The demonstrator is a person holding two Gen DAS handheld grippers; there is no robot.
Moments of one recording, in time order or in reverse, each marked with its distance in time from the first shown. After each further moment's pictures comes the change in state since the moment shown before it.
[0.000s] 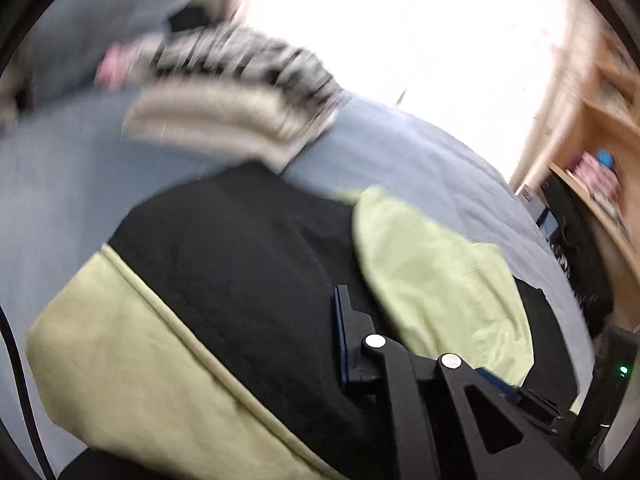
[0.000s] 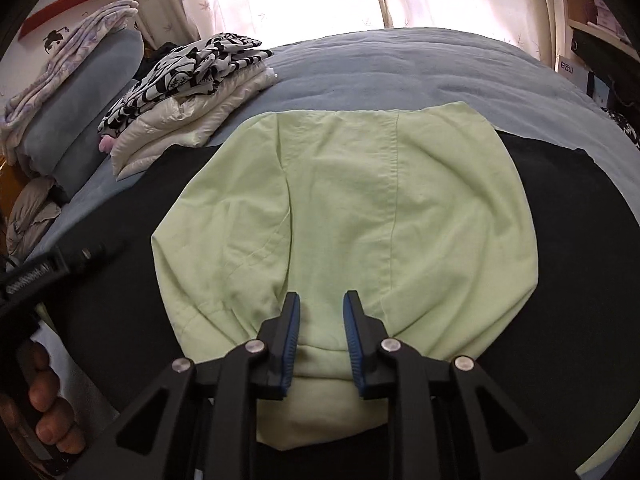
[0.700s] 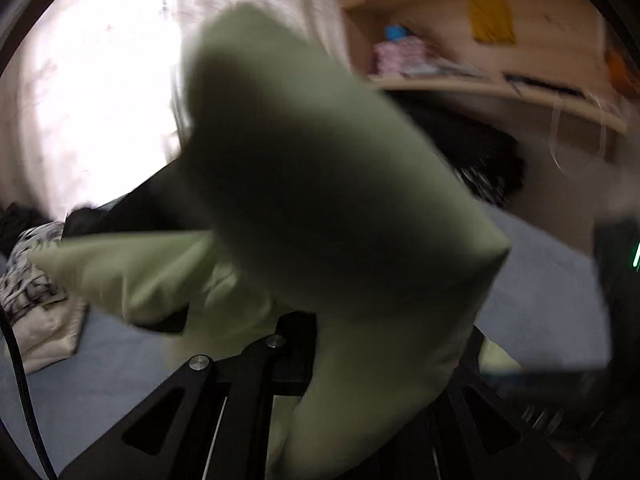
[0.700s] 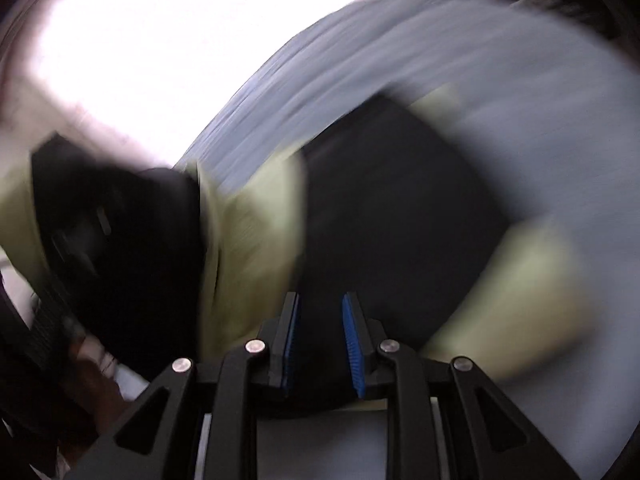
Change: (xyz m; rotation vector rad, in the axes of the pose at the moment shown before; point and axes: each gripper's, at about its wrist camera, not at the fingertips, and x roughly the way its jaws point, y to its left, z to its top) left arm -0.015 -0.300 -0.057 0.738 -0.038 -0.314; right arm -0.125 -0.190 -0.050 0.593 -0.116 0.063
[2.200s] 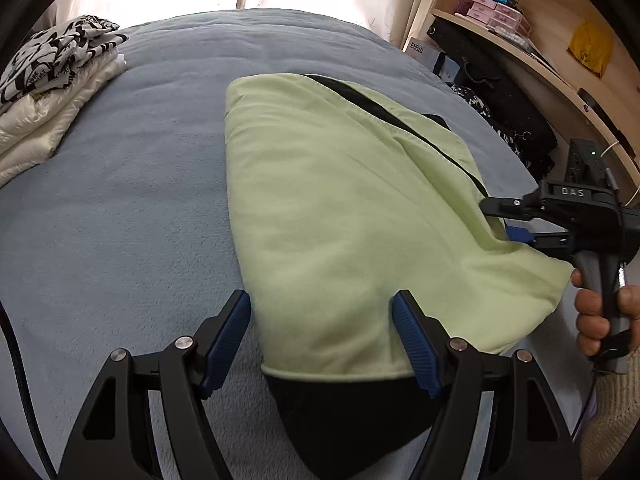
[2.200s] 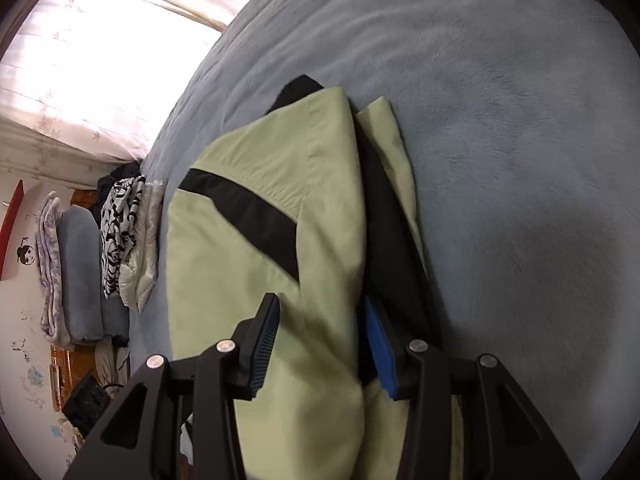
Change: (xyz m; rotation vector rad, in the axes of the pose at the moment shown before) left arm 0.023 0.109 -0.094 -0.435 0.364 -0.090; right arm 0.066 -0.048 0.081 0.076 0.283 0.050
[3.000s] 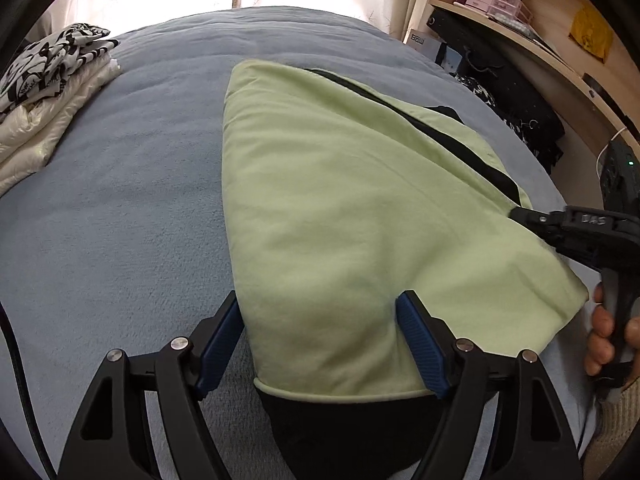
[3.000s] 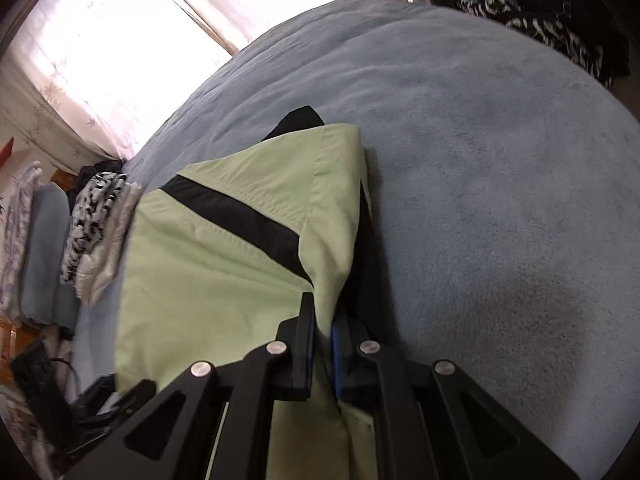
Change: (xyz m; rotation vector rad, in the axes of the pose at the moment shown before) left arm 0.011 -0.015 -0.002 0.030 0.013 0.037; right arm -0.019 0.004 -0.021 -0.142 -0.181 -0.129
